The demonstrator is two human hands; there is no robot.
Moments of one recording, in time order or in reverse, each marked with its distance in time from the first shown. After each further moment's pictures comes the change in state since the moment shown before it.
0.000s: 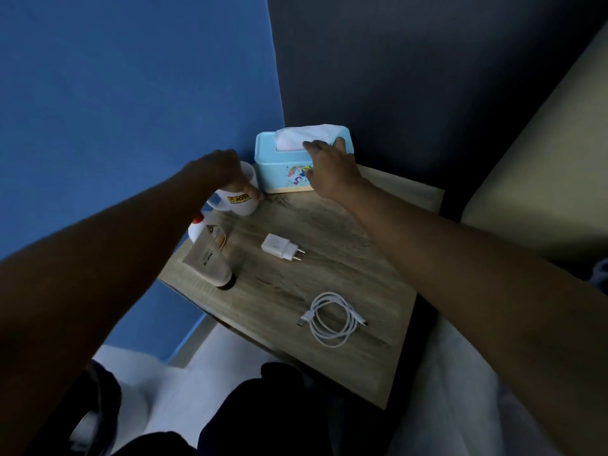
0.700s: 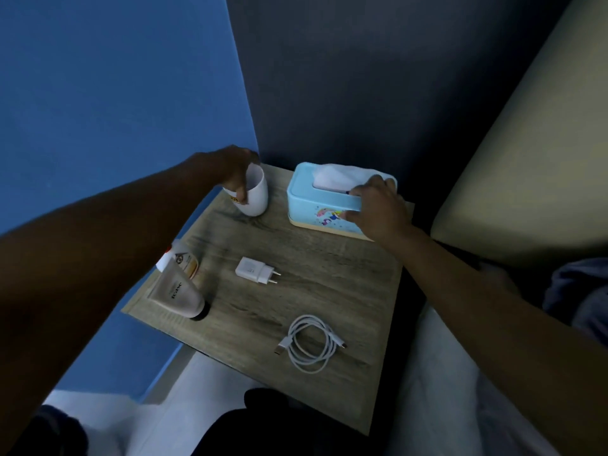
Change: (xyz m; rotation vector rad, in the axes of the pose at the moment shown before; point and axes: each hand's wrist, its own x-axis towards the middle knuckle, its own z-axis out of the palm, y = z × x) left_hand 0.041 0.055 -0.032 0.270 -0.007 0.372; right_hand -0.083 0.088 -0.033 0.037 0.047 0.230
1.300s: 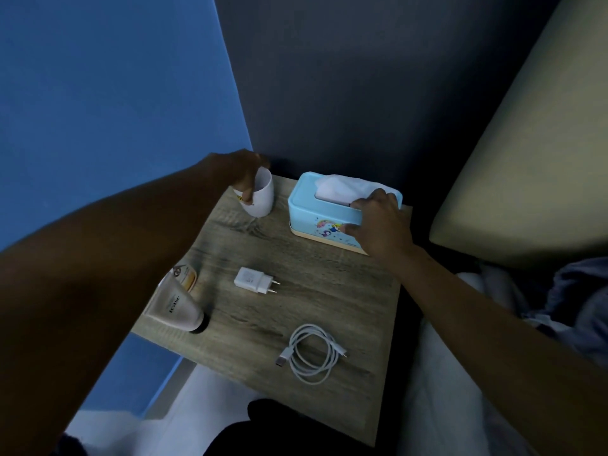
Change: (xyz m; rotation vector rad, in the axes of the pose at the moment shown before) left_hand 0.029 0.018 -0.011 0.072 -0.011 0.046; right_hand -0.016 0.001 0.007 0.008 0.069 0.058
